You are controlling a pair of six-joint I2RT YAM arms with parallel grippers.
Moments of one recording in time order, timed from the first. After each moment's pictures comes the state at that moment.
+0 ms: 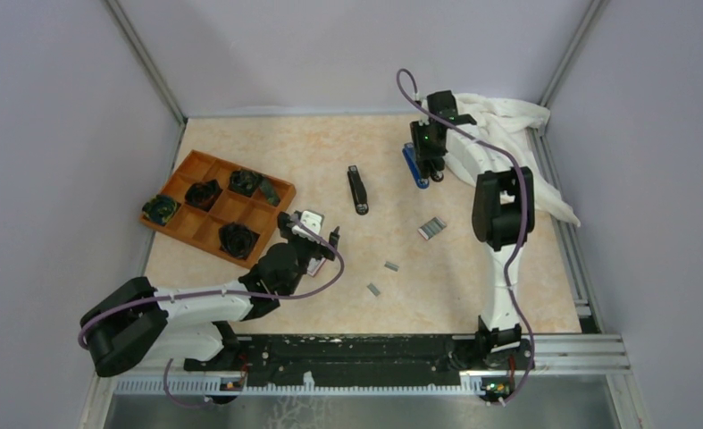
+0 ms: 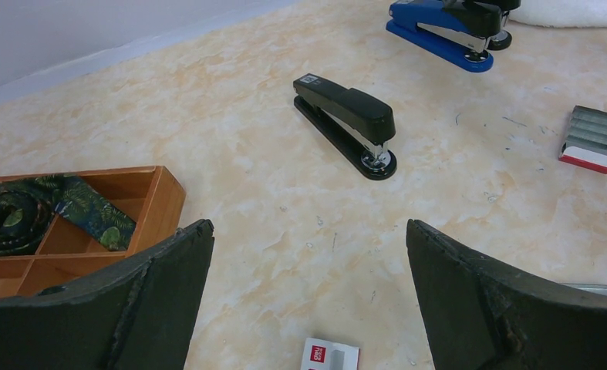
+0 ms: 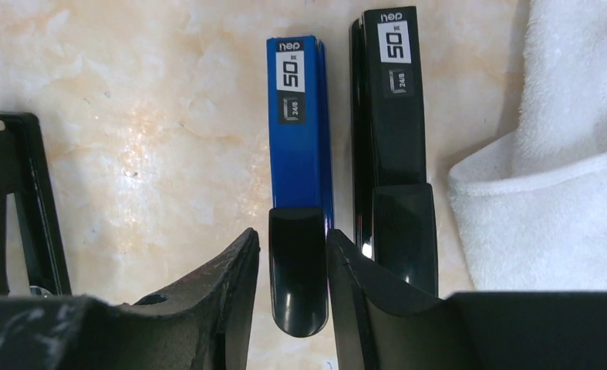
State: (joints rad) left arm -0.97 1.21 0.33 0.82 -0.62 0.07; right arm 0.21 2.17 1.86 -0.61 -0.09 0.00
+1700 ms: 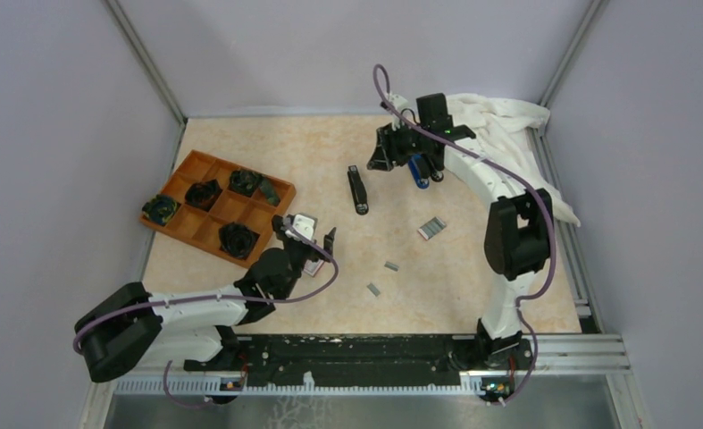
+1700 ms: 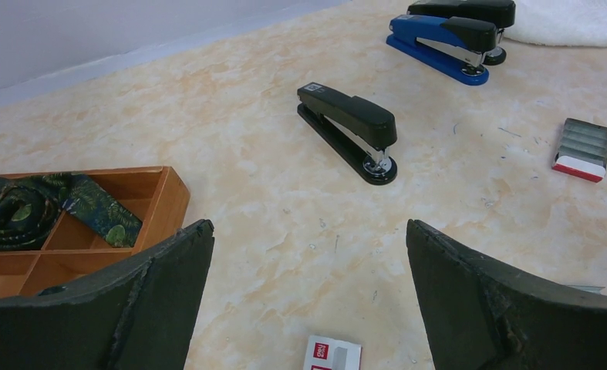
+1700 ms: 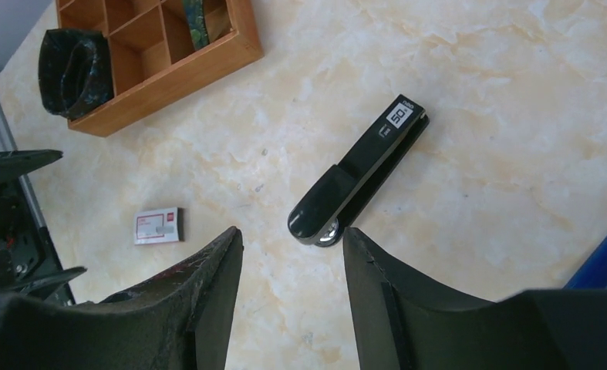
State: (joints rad) left arm -0.97 1.16 0.28 0.86 -0.62 0.07; right arm 0.32 1.86 1.60 -0.43 -0.71 -0.07
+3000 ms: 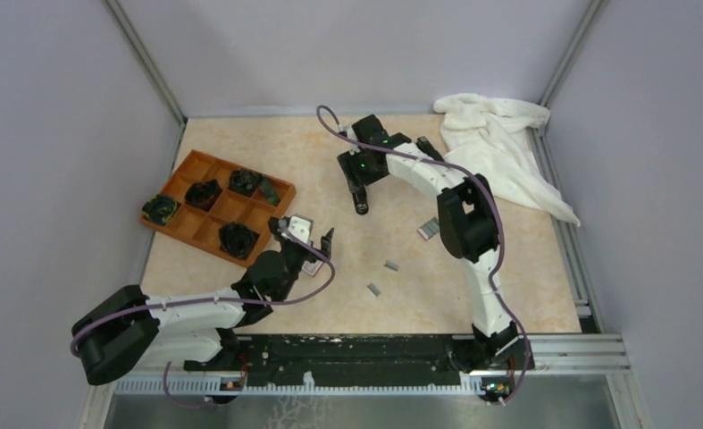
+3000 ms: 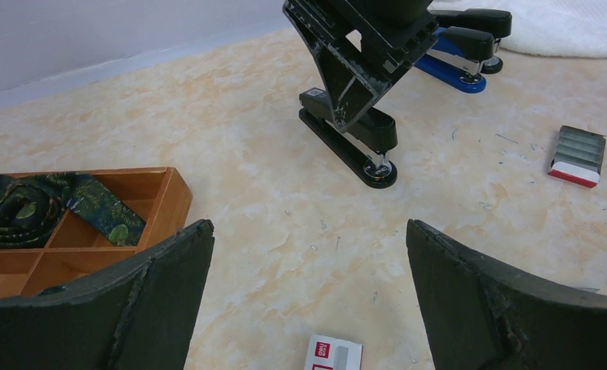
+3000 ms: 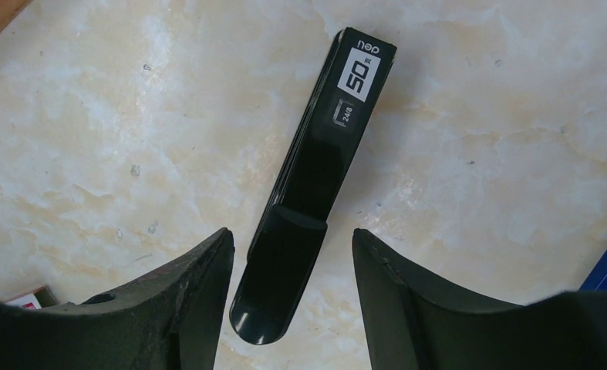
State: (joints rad) left arm -0.97 1.14 0.25 0.90 -0.62 0.07; right arm 0.57 2.18 1.86 -0.64 -0.10 0.01
